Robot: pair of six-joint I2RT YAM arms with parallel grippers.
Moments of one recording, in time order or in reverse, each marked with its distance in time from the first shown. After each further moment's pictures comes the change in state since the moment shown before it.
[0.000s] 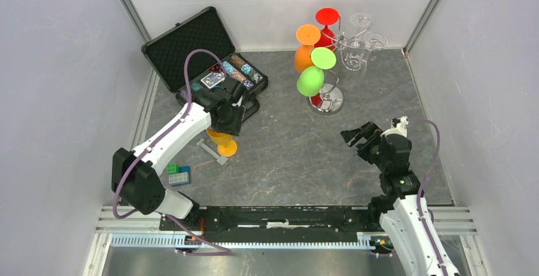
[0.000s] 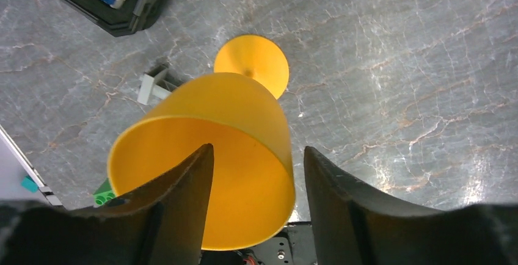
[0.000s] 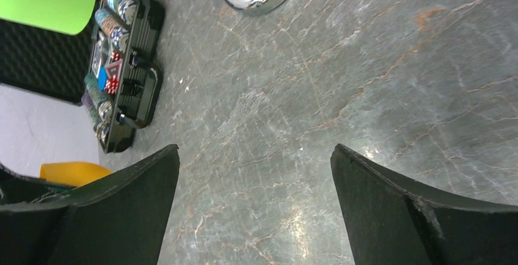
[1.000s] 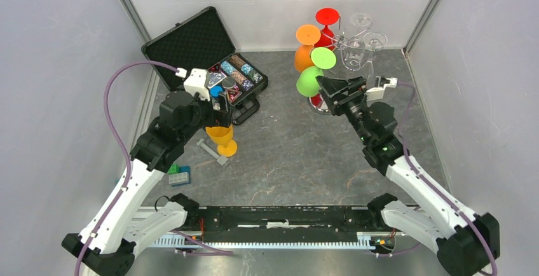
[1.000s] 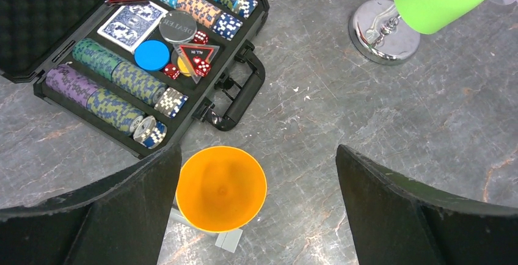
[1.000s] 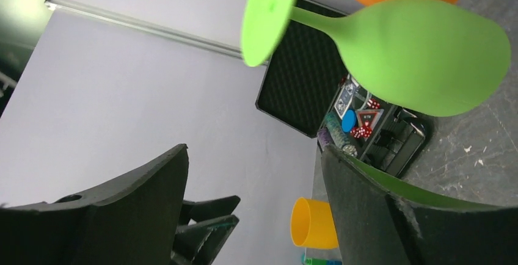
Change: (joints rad) left arm 0.062 -0.589 -0.196 0.467 0.074 0.097; right arm 0.376 0.390 0.353 0.600 0.168 0.438
